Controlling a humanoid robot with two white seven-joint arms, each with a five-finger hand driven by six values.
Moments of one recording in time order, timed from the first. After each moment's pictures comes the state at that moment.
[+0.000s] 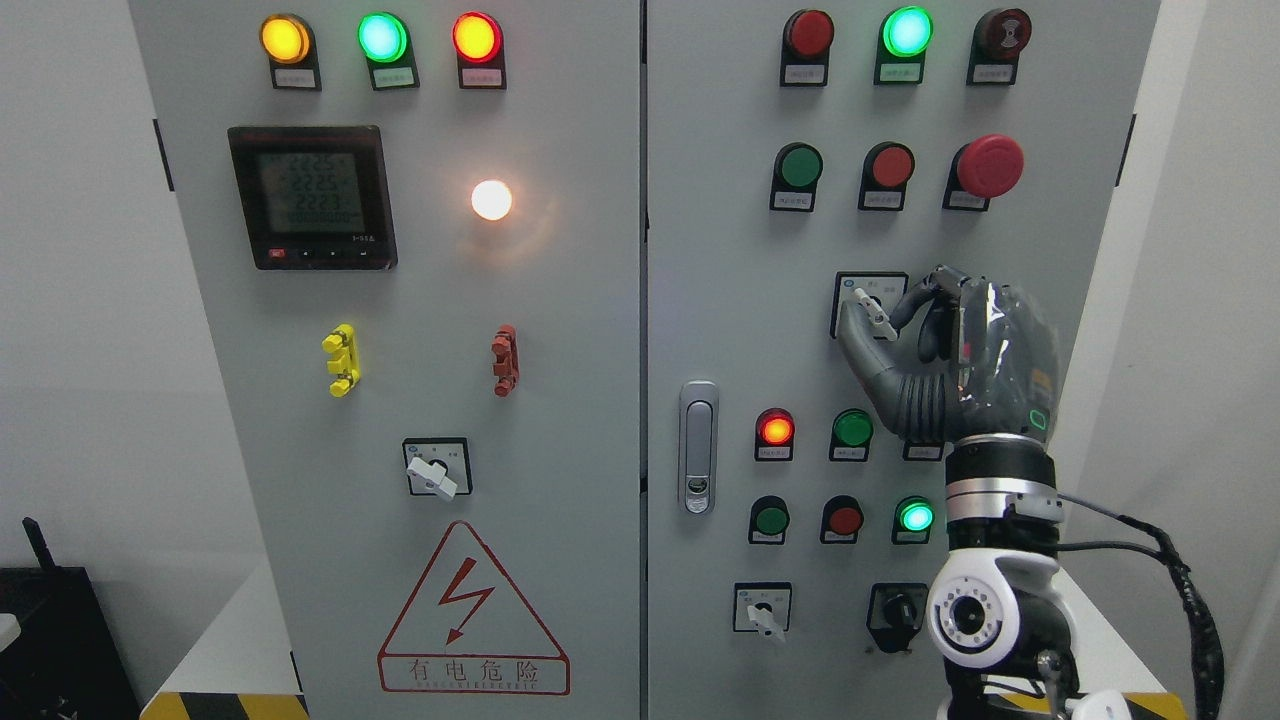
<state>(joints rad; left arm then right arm) 0.00 -0.09 0.00 0.00 0.00 -0.11 0.06 -0.72 0.09 0.04 -1.76 0.96 0.29 -0.02</state>
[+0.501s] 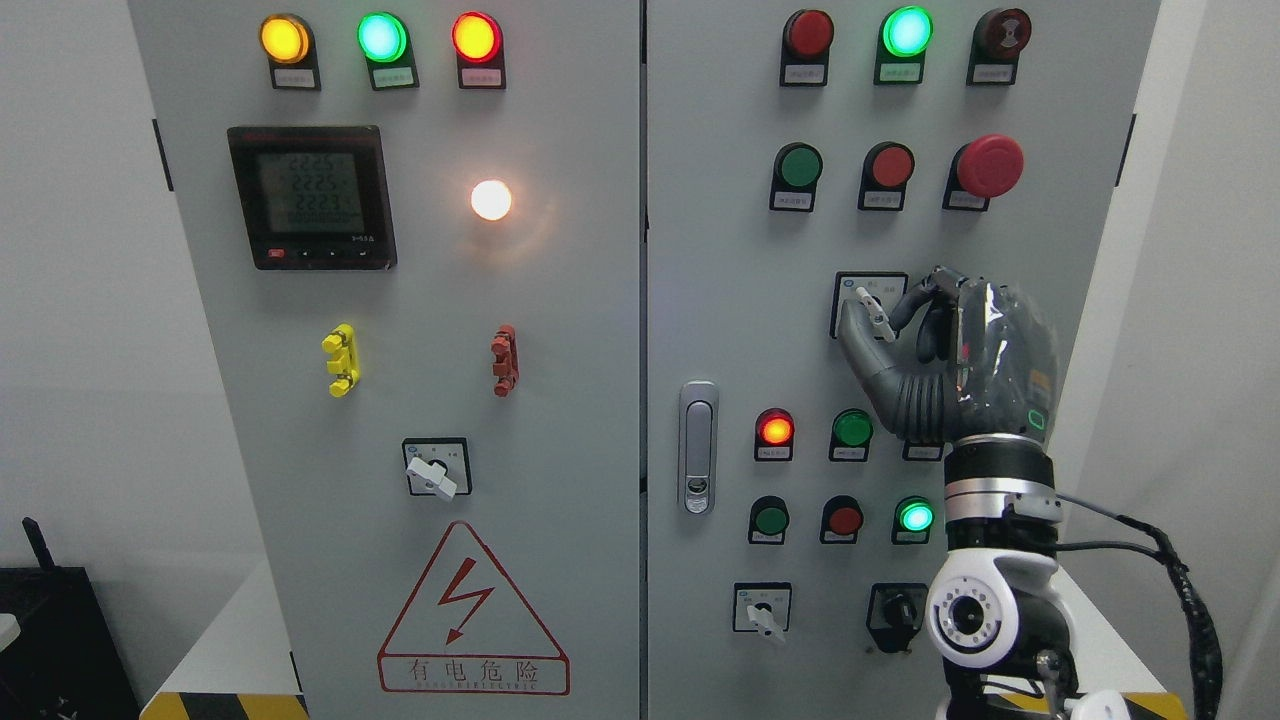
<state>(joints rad) 0.00 -0.09 0.00 0.00 0.00 -0.11 0.06 -0.72 0.09 0.04 -1.76 0.96 0.29 -0.02</state>
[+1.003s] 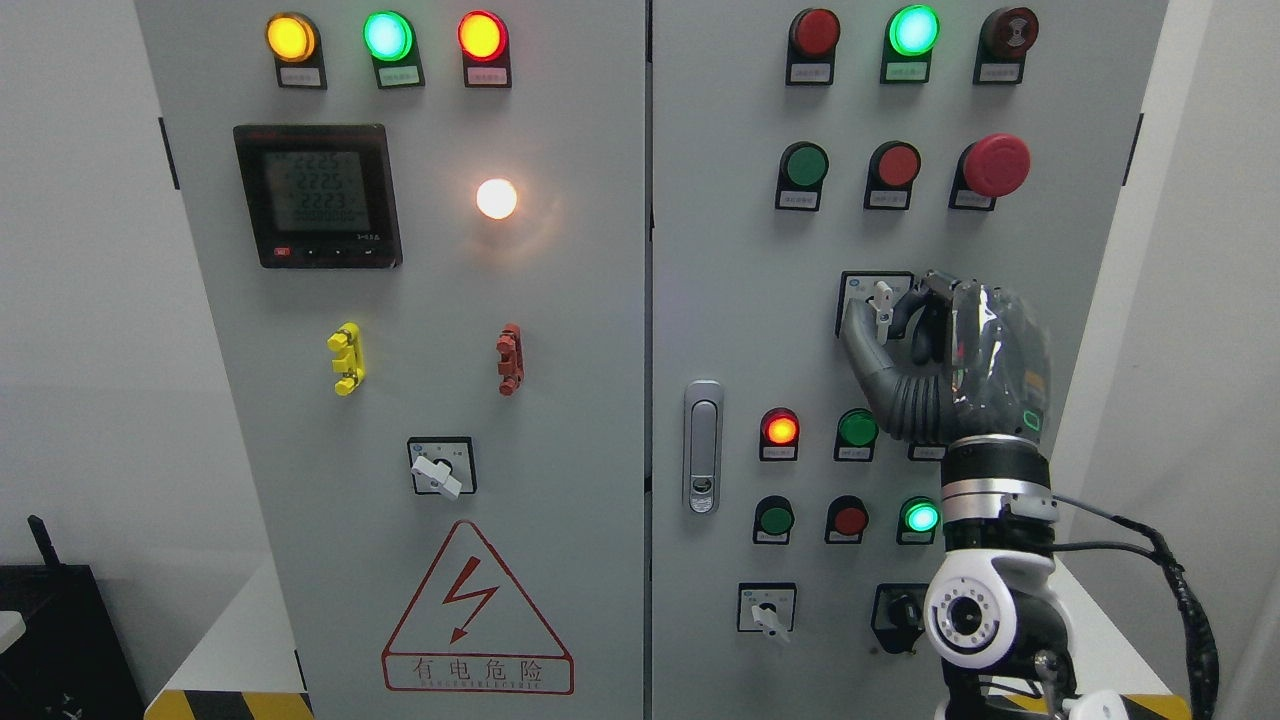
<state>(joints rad) 0.00 -0.09 0.00 0.00 0.00 -0.11 0.06 -0.72 0.09 0.04 -1.76 0.96 0.29 -0.01</state>
